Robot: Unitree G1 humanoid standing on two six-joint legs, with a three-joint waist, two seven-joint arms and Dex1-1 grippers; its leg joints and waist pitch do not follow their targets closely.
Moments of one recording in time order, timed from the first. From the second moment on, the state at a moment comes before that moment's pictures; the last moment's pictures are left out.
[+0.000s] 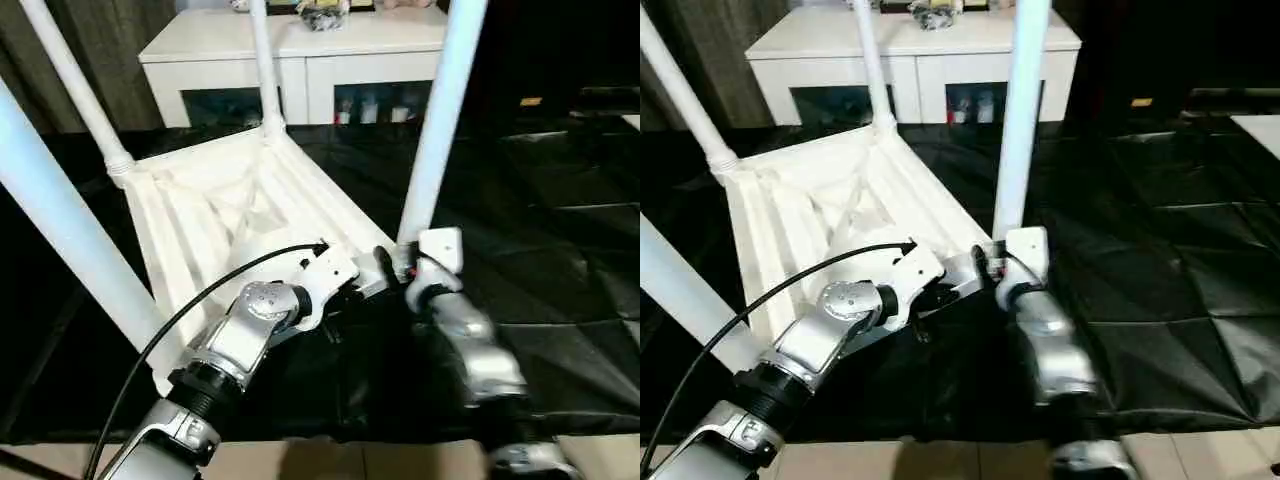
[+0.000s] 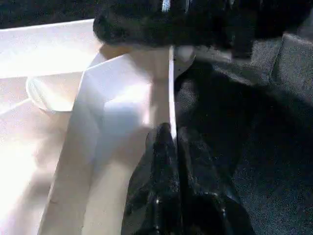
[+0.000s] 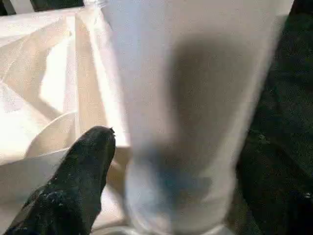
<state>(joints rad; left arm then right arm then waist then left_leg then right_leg) -0.53 0.11 -0.35 0.47 0.10 0.27 -0.67 -0.38 -0.10 -0.01 0.44 0.06 0.10 0.19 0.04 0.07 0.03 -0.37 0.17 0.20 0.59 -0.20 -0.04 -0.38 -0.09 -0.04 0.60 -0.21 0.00</state>
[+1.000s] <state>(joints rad) -0.19 0.26 -0.32 -0.09 -0.11 0.39 -0.84 -0.12 -0.34 0.12 0.08 0.26 0.21 0.79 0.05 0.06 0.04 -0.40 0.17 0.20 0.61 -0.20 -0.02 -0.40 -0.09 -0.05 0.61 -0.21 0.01</state>
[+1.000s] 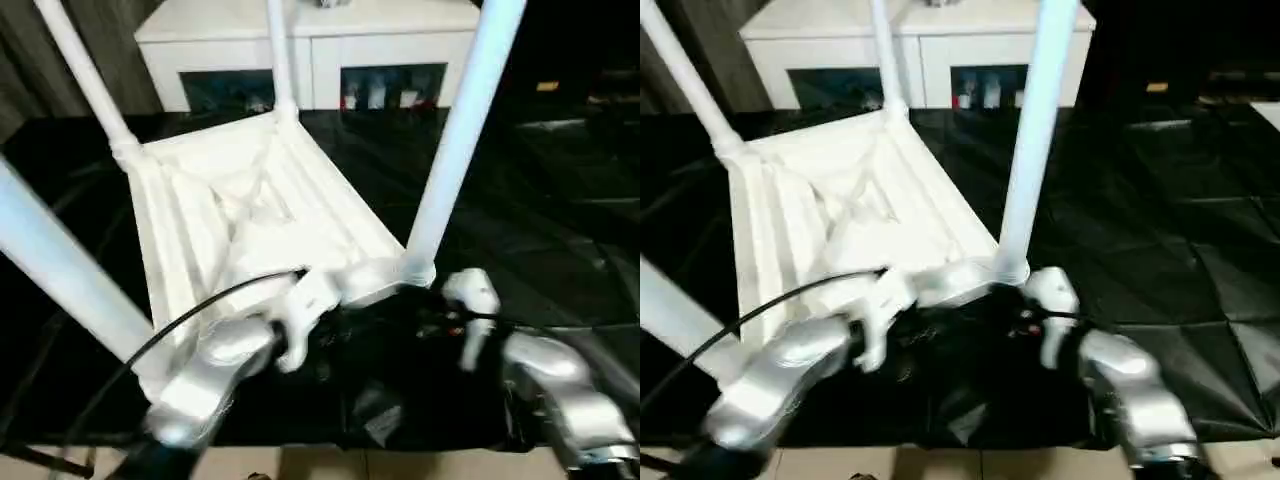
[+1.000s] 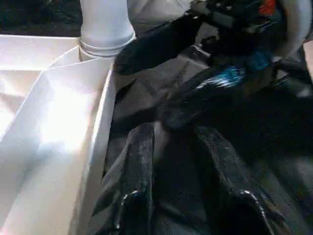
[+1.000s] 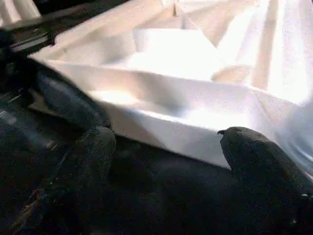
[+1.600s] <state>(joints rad) 0.00 0.42 -0.23 -0.35 -0.24 0.56 -0.87 -0.35 -0.21 0.02 0.30 0.17 0.08 0.46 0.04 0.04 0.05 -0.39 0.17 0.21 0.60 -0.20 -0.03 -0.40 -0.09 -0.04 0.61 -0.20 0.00</state>
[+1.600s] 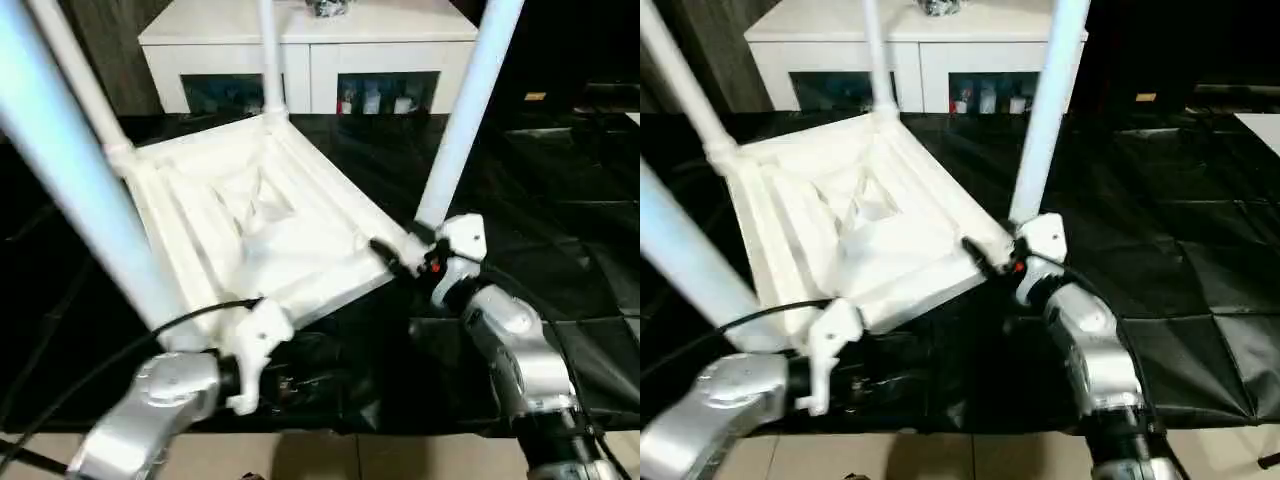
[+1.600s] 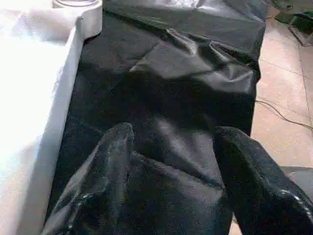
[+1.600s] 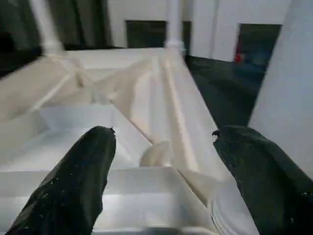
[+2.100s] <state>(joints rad) 0.02 0.48 -0.19 -0.40 -0.31 0.59 -0.90 -0.65 -0.36 -0.07 0.84 0.11 -0.09 0.38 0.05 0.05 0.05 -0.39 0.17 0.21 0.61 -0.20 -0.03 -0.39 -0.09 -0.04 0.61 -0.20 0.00</state>
